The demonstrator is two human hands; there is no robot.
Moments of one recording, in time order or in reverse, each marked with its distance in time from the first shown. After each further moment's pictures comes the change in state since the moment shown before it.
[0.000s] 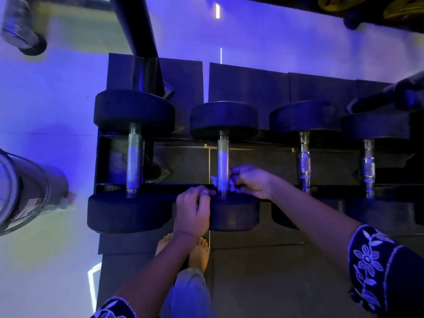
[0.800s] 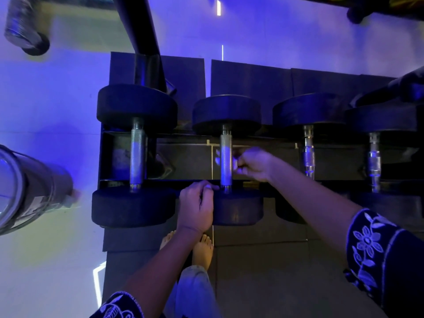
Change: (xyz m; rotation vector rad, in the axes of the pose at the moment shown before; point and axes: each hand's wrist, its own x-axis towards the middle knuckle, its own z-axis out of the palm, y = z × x) left_hand -0.003 0.003 -0.003 -0.019 -0.038 -0.010; right_hand 0.001 -0.029 0.002 0.275 0.097 -0.051
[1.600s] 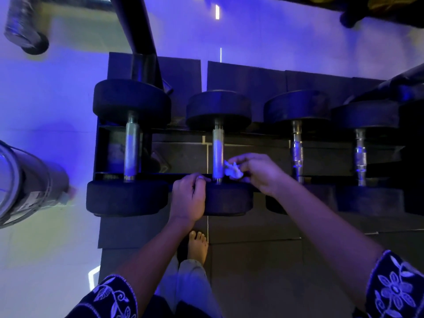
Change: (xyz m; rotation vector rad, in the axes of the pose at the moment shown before) left_hand -0.003 0.015 -0.002 0.052 0.002 -0.039; right_hand -0.031 0.034 -0.018 0.047 0.094 -0.132
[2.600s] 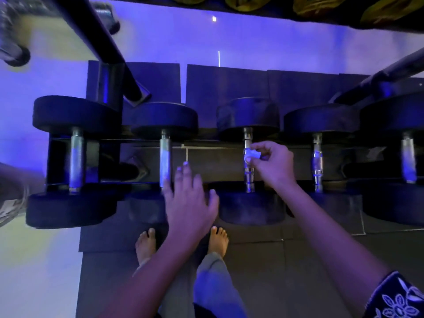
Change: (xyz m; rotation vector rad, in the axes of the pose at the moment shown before) left_hand -0.018 0.088 0.115 0.929 -0.035 0.043; right_hand -0.014 -0.031 -0.154 -0.559 0.476 -0.490
